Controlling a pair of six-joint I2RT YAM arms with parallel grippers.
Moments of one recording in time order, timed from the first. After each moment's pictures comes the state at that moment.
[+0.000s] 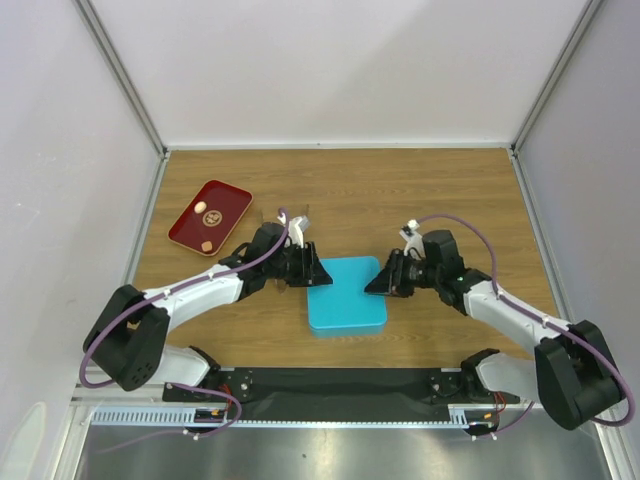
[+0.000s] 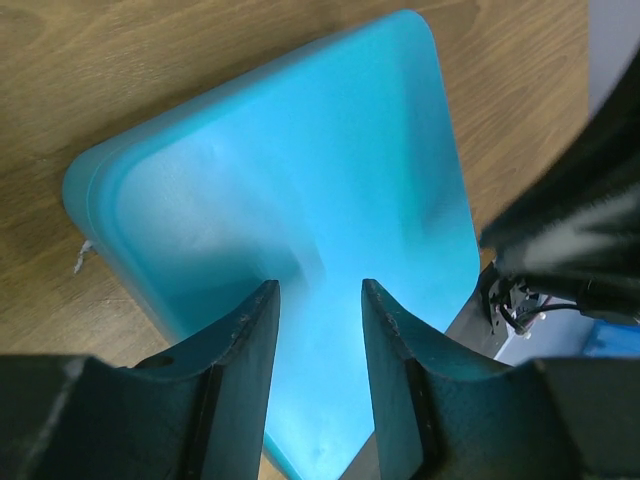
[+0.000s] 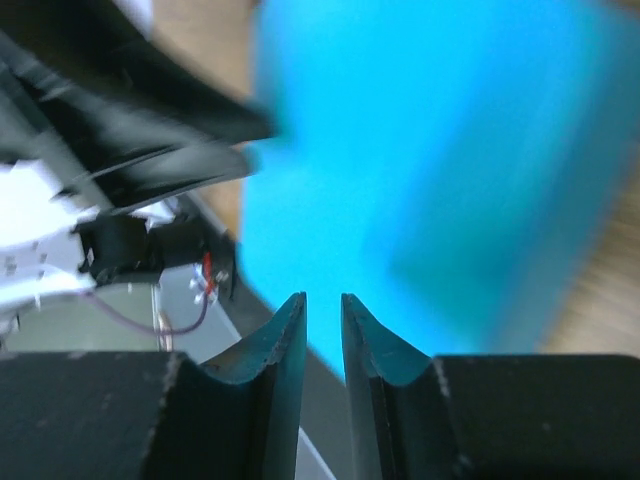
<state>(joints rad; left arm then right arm) -0.62 1.37 0.69 -0.01 0.39 -0.65 0.42 1.17 0.52 -0.03 -0.65 0.73</state>
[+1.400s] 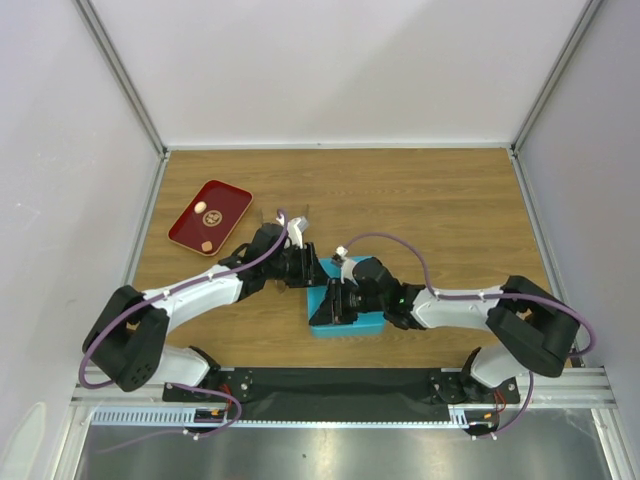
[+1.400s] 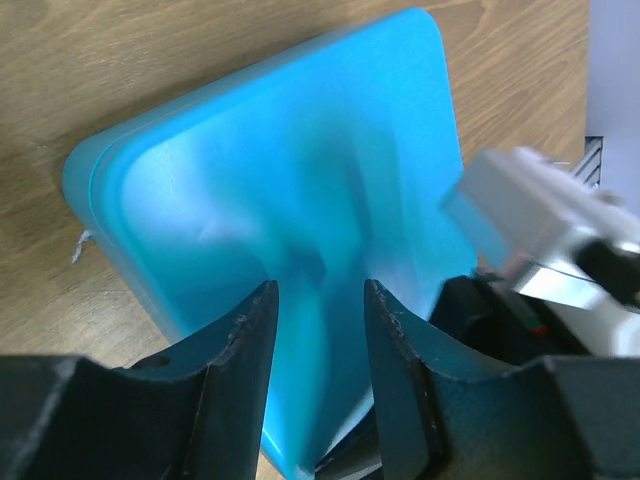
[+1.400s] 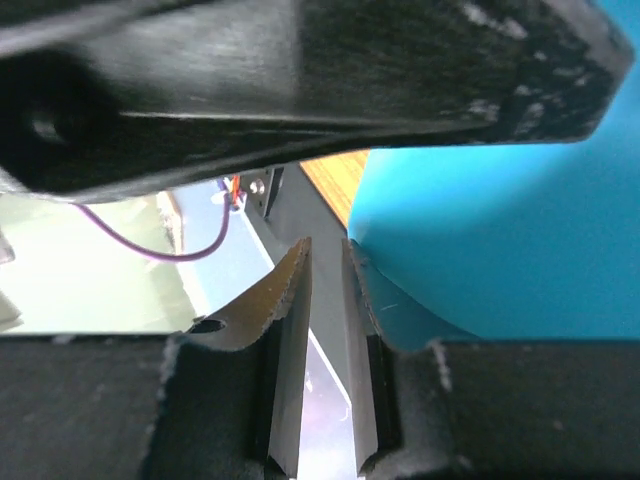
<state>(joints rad) -0.62 1.36 0.68 -0.02 0.38 -0.67 0.96 1.50 0.59 0.40 -0.42 0.99</state>
